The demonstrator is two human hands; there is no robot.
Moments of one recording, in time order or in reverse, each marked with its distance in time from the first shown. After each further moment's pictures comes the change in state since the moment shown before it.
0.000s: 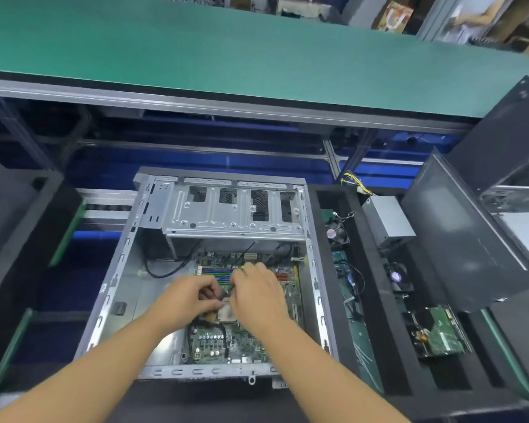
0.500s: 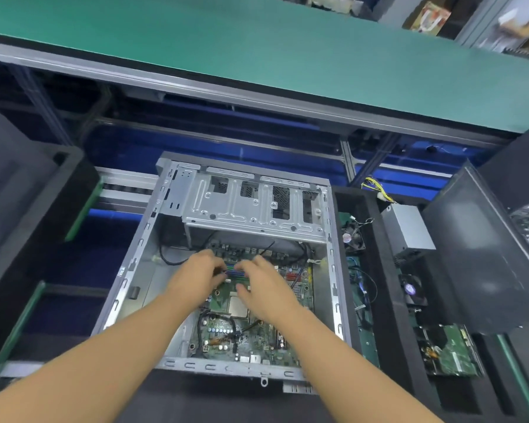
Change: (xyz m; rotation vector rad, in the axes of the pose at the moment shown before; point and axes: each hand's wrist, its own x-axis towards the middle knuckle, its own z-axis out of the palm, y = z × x) left_hand 0.030 -0.015 -0.001 0.430 0.203 -0.063; right_hand 0.021 0.011 0.017 0.262 -0.177 -0.040
